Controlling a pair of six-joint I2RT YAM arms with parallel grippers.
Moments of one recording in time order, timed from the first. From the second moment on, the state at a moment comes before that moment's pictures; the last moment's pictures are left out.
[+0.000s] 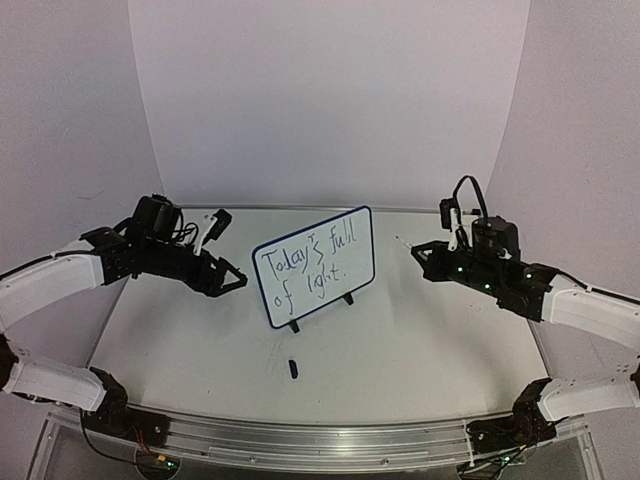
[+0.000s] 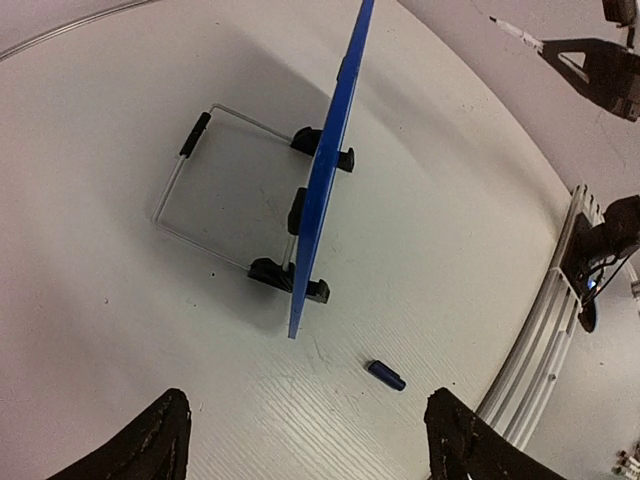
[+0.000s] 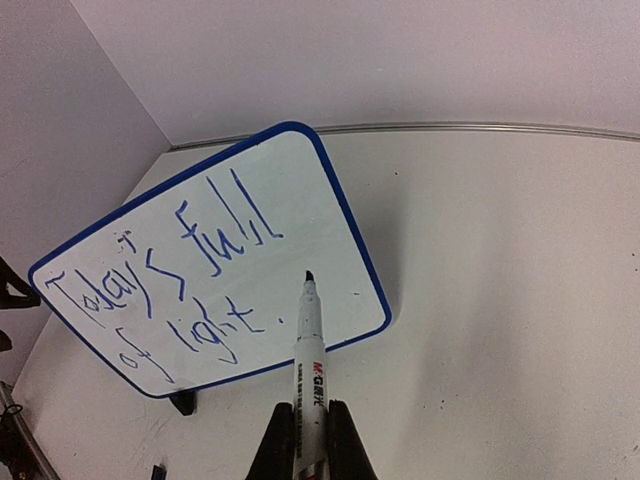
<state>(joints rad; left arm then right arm) -0.56 1.21 0.93 -0.46 0.42 -0.06 0.64 1.12 0.74 0.01 0.07 0.41</state>
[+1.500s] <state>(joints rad) -1.13 1.53 0.66 0.05 0.17 -0.74 0.64 1.02 0.63 -0.01 0.07 0.46</state>
